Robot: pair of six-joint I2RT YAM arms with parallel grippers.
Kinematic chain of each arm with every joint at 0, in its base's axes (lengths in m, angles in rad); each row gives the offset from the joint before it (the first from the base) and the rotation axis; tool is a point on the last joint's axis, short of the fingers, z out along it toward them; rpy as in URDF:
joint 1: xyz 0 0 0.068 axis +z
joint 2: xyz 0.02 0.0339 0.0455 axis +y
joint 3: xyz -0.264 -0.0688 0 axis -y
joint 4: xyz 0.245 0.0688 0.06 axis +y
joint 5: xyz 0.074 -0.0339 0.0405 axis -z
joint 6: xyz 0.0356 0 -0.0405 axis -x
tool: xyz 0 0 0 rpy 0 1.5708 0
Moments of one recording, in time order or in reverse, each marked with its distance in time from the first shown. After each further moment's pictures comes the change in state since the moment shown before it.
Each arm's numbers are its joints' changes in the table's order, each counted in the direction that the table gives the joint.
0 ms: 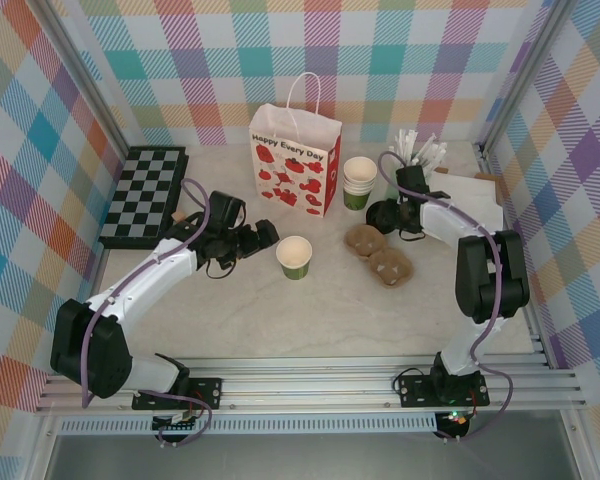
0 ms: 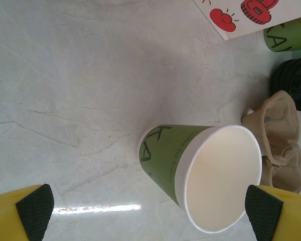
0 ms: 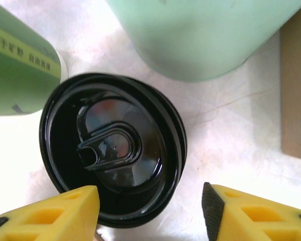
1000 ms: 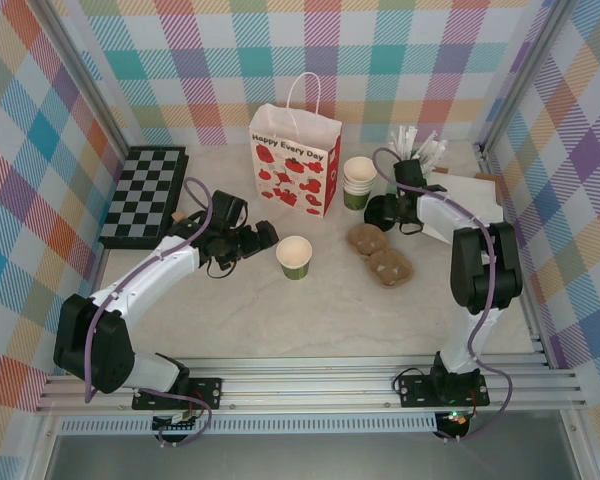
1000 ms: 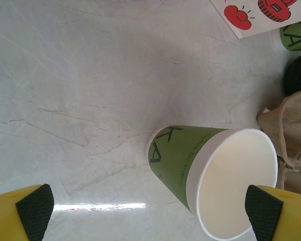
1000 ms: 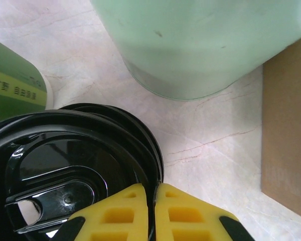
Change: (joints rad) left arm 0.000 0.026 0.012 0.023 -0.015 0.000; right arm -0.001 0.059 0.074 0.006 0.067 0.092
